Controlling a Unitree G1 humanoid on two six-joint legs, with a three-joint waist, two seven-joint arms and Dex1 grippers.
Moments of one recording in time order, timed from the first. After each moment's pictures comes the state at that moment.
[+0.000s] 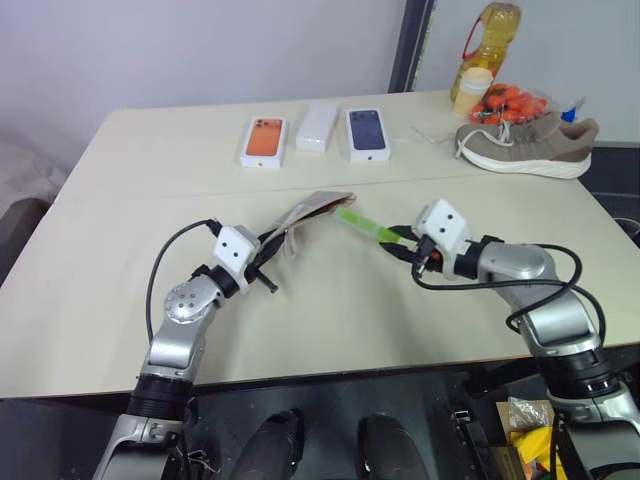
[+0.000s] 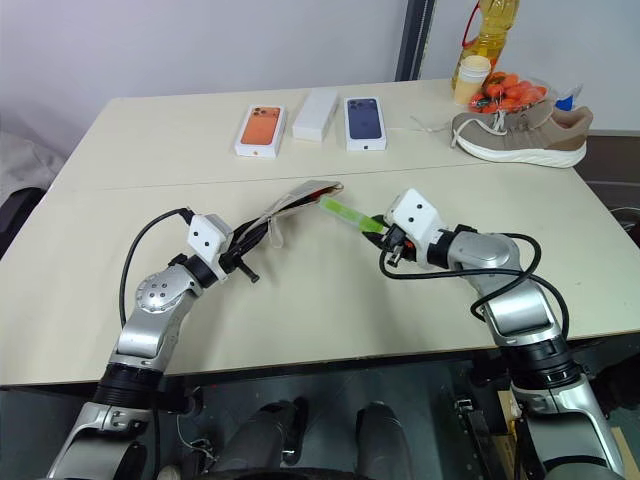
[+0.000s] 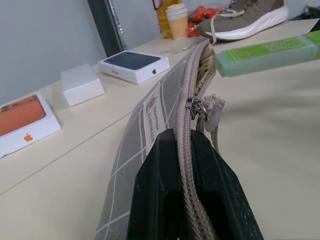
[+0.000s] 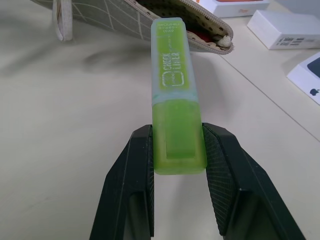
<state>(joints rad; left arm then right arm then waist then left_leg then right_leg) -0.31 0.32 -0.03 0.08 -0.14 -0.07 -0.59 -0.44 -0.65 0.08 -0.17 0.16 0.45 0.79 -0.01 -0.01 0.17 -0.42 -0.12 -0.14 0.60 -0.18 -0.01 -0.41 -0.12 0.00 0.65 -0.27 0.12</state>
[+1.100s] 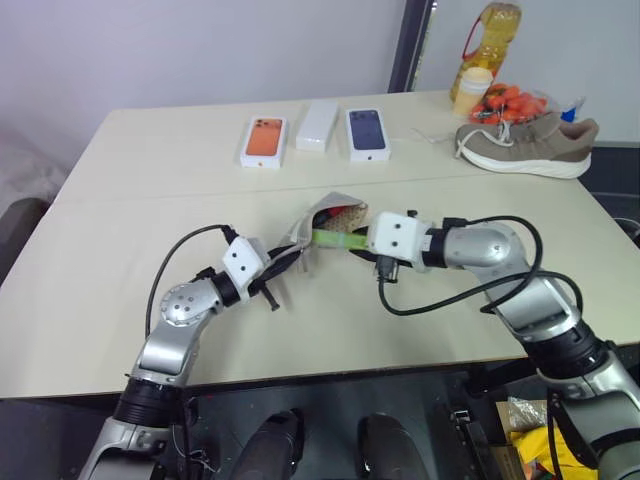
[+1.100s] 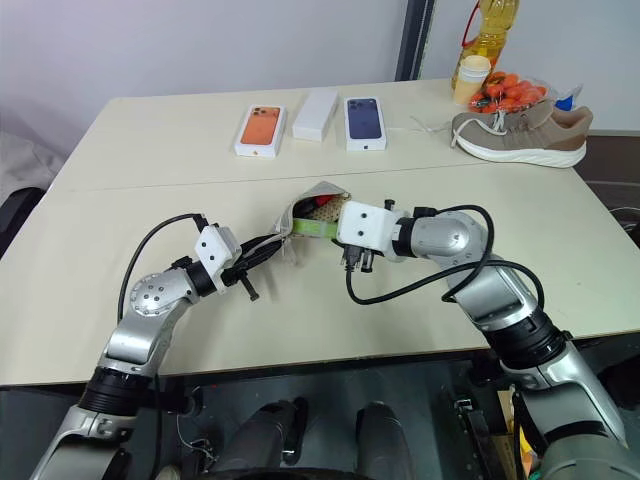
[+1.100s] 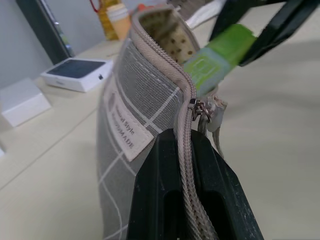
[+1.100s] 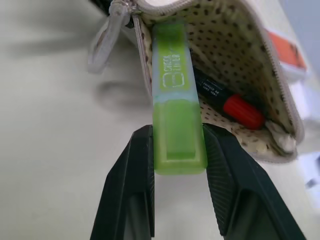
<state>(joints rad) -0.29 0.41 -0.09 -0.02 -0.16 -0.03 -0.78 -0.65 -0.69 0.37 -0.22 -0.11 0.35 0.90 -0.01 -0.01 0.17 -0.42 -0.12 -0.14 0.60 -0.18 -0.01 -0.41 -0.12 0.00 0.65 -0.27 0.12</state>
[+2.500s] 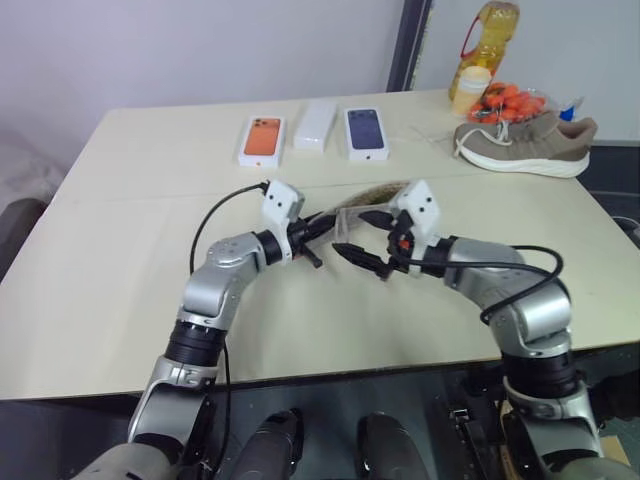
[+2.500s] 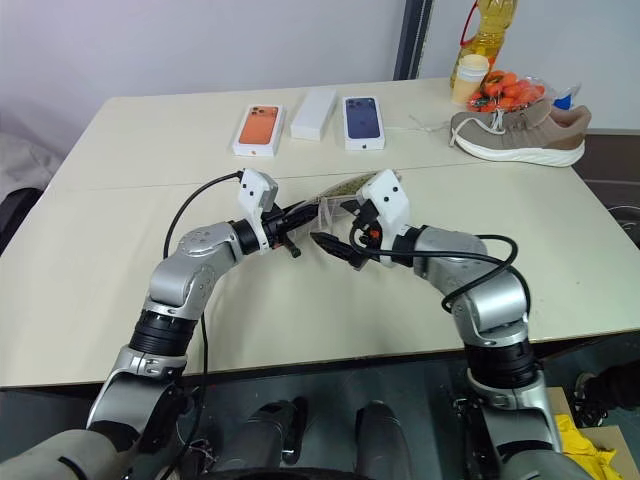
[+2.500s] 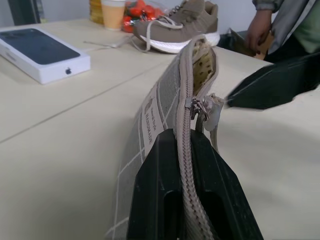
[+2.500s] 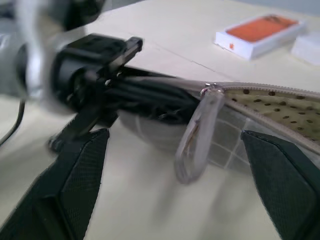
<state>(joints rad) -0.61 0.19 -0.09 0.09 -0.31 0.47 -0.66 -0.51 -0.37 0.03 -0.34 0.36 0.91 0.62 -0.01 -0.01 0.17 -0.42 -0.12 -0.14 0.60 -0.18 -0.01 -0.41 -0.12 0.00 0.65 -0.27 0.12</state>
